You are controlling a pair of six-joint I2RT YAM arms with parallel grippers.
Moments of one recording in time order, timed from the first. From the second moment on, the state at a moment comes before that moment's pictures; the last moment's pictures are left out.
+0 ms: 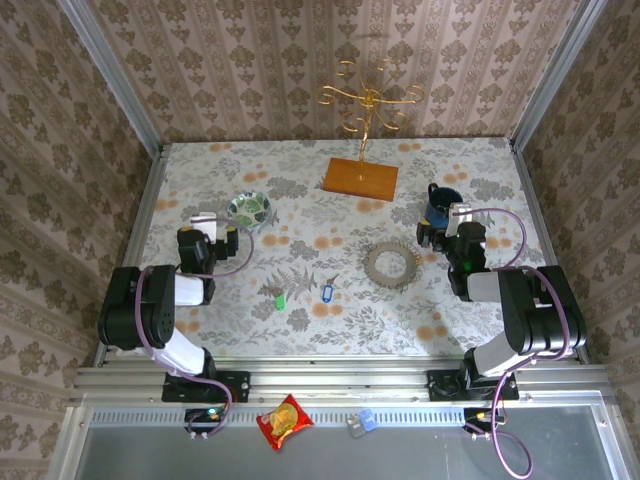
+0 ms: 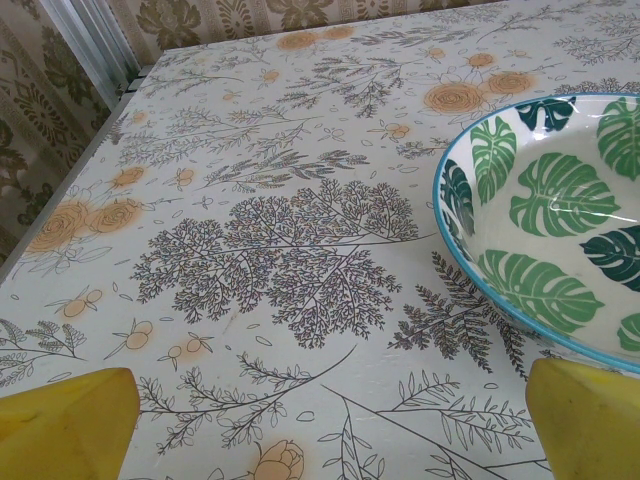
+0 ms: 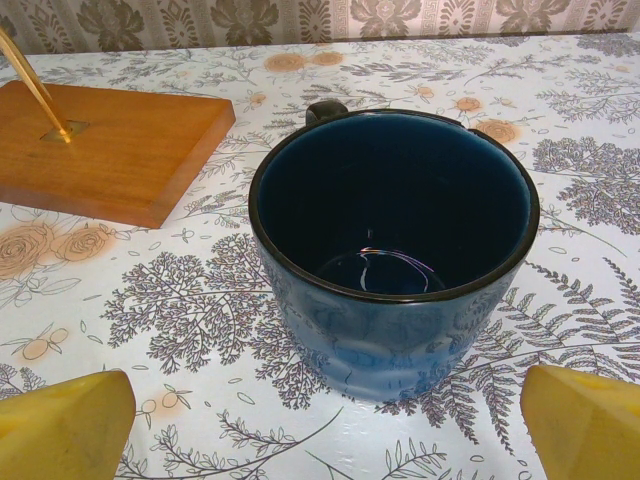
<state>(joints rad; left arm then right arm) -0.03 1.57 0.37 0.83 -0.05 0.12 0.00 1.53 0.40 0.75 0.03 0.04</state>
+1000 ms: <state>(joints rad) -0.26 1.03 0.49 0.32 0.01 0.00 0.20 1.18 0.81 -0.53 0.00 0.45</state>
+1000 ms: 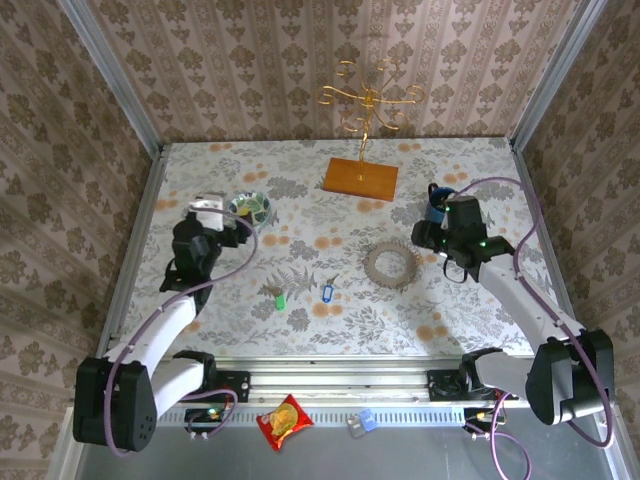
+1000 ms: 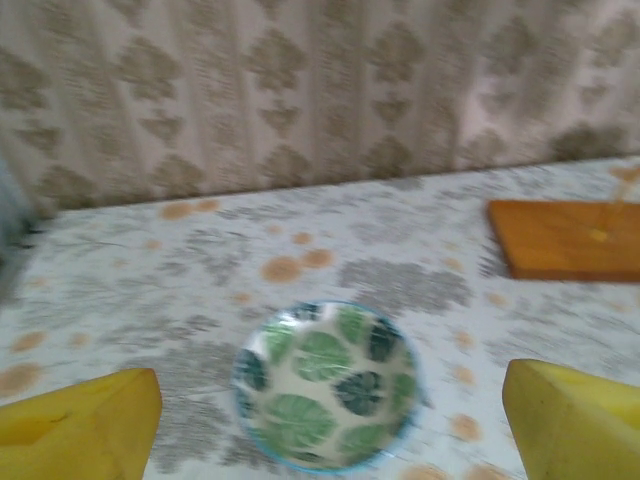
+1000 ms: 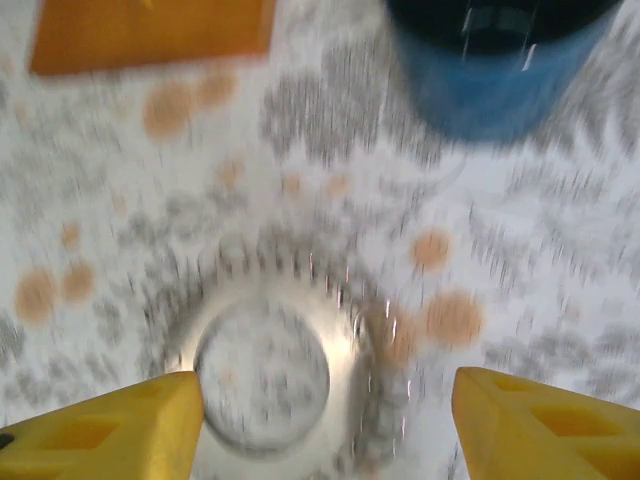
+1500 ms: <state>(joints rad) -0.95 1.41 0.76 -0.01 -0.09 -0.32 0.20 1.22 0.82 -0.79 -0.01 0.53</state>
